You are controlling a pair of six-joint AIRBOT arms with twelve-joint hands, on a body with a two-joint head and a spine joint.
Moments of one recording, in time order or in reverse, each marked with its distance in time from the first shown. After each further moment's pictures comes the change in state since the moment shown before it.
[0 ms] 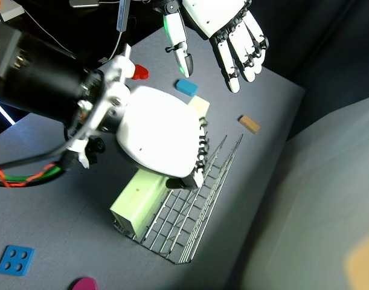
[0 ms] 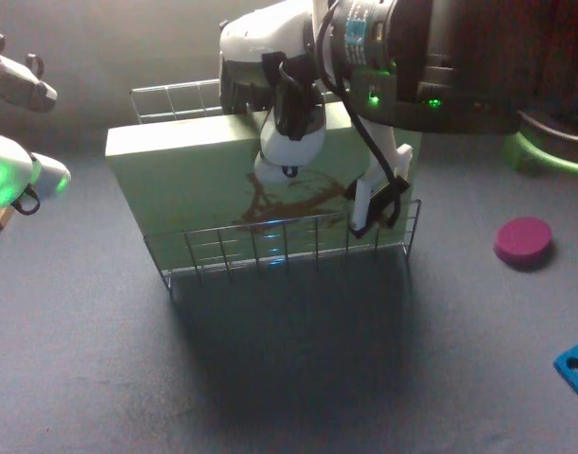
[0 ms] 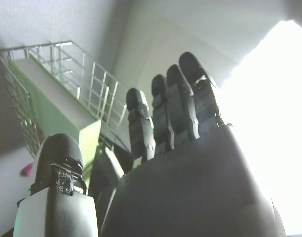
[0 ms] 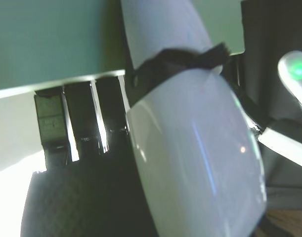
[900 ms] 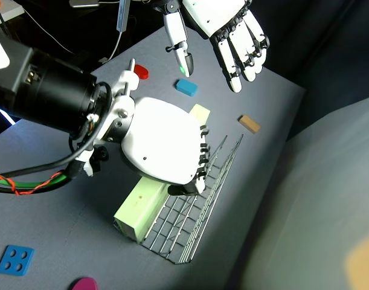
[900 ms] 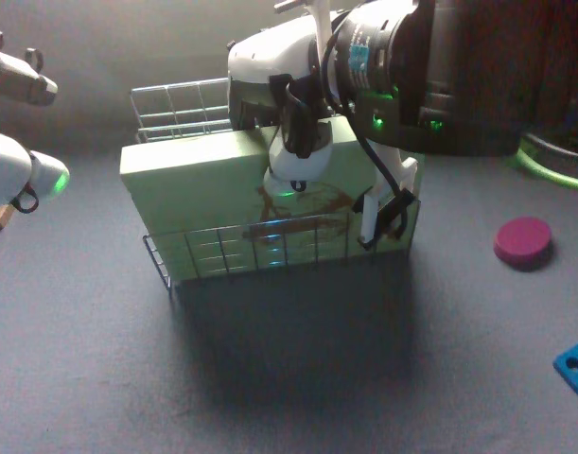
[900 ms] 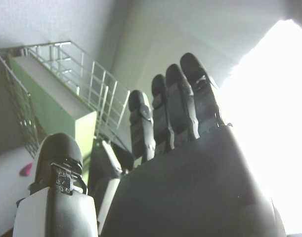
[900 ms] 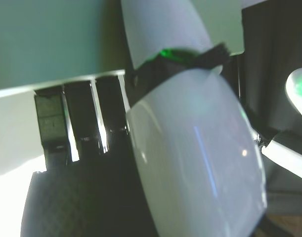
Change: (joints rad) left arm -0.005 0.000 0.000 0.000 0.002 0.003; right arm -0.037 -0.002 0.004 -0.035 0.013 0.002
